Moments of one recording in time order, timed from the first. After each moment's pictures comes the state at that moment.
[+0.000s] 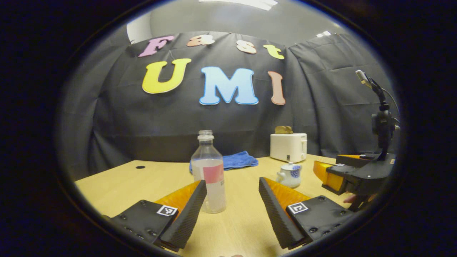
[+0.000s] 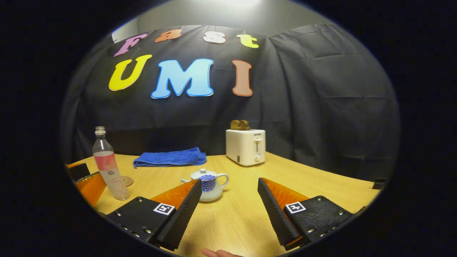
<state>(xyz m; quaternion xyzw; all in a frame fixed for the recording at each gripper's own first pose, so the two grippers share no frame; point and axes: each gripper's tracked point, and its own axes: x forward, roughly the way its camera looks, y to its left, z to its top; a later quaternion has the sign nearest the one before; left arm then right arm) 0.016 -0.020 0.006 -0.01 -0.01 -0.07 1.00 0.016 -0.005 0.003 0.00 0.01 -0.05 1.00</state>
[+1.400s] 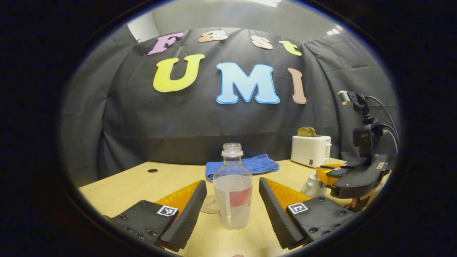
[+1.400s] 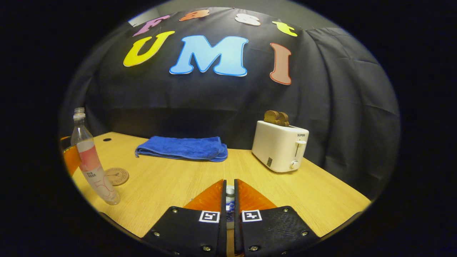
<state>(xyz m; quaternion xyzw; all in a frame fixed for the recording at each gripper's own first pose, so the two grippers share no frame) 0.072 0.014 0.024 -0.01 0.01 -0.01 1.00 0.125 0.018 -0.006 -0.07 0.08 0.00 0.99</state>
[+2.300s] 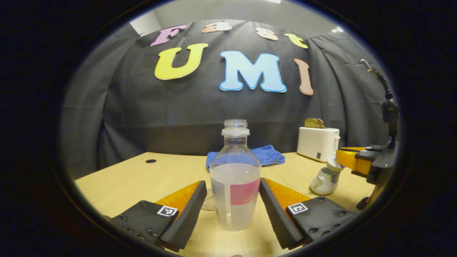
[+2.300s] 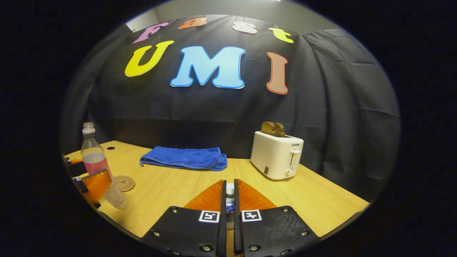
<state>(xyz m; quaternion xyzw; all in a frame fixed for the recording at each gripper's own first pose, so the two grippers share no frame) 0.105 0.015 -0.010 -0.02 0.05 0.00 1.00 0.103 0.017 0.024 -0.05 0.04 0.02 1.00</state>
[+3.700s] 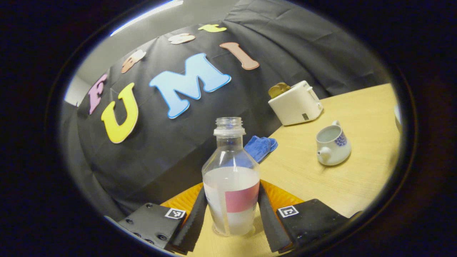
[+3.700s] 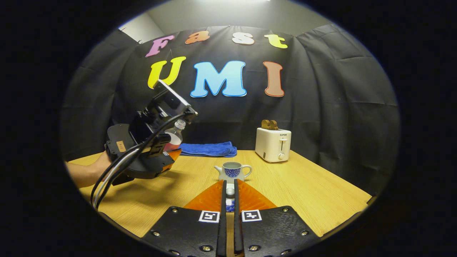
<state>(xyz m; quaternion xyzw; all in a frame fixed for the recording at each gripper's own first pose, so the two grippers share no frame) 0.159 -0.047 0.015 0.33 0.03 -0.08 0.94 -0.069 -0.002 0.009 -0.02 0.03 0.08 1.00</state>
